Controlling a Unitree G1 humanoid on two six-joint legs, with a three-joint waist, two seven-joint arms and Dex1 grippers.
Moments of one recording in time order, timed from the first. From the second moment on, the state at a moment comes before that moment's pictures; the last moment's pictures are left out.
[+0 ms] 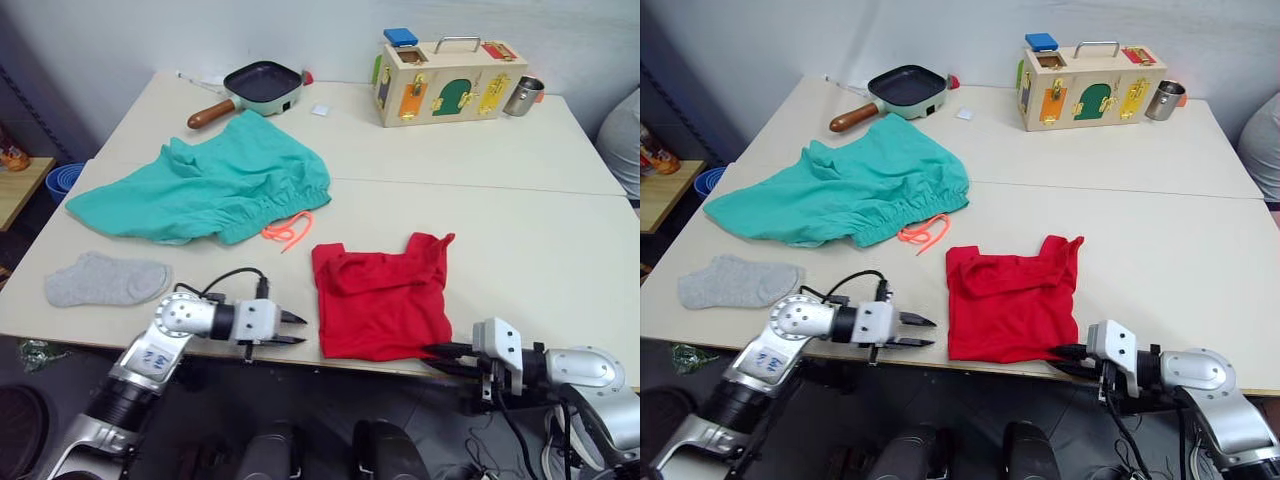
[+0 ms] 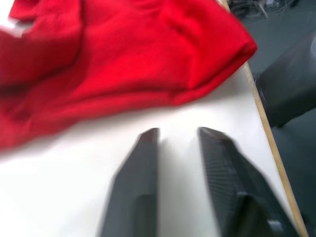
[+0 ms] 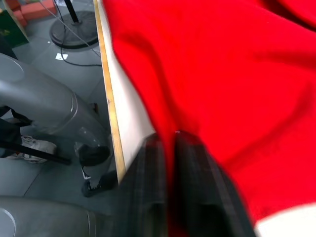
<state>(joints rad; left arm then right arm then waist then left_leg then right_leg) -0.29 0.66 -0.20 -0.02 -0.18 -0.07 -1.14 0.14 -0.85 -0.03 -0.16 0.43 0.05 1.15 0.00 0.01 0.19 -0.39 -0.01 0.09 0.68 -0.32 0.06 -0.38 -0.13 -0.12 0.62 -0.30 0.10</state>
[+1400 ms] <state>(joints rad) -0.65 0.28 -0.15 0.42 -0.08 0.00 -0.72 -0.70 -0.59 0.07 0.68 0.15 -0.27 1.11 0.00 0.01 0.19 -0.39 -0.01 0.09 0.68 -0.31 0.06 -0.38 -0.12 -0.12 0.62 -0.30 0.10</state>
